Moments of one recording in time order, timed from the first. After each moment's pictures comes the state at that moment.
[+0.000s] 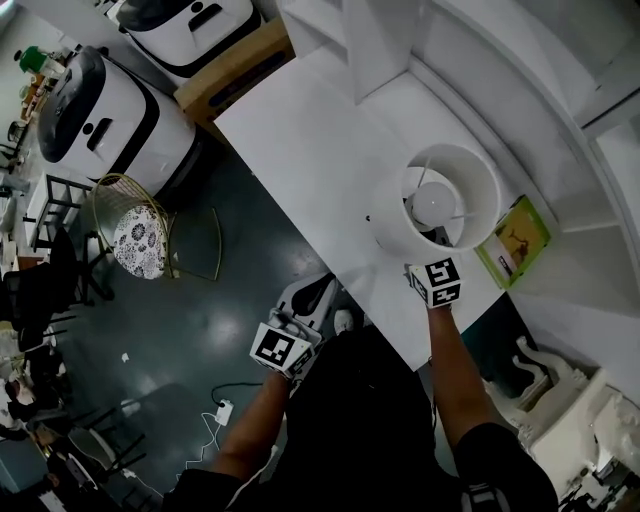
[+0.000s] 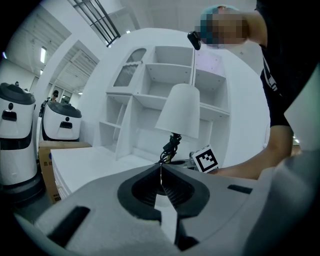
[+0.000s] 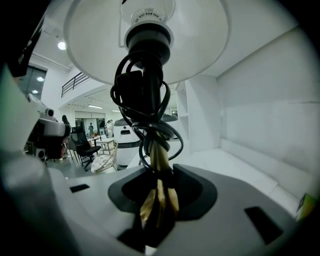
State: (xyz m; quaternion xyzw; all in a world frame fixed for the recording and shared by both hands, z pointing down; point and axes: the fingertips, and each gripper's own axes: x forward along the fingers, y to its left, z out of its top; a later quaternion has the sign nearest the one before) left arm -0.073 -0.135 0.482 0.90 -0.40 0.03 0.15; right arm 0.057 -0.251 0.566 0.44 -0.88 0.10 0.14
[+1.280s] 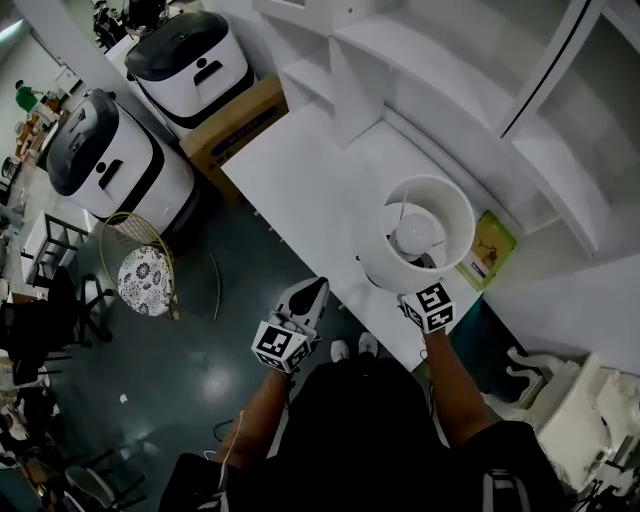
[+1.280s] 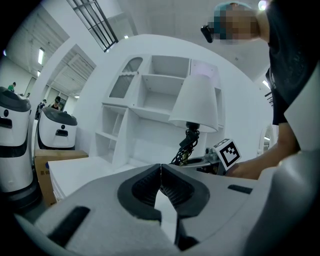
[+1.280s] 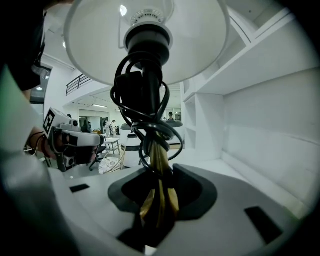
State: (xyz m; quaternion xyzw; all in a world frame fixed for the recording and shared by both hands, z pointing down) left arm -0.091 -0.133 0.430 0.92 -0.38 0.01 0.12; right arm 0.045 -0.184 0.464 0.43 -0.89 0.09 0.15
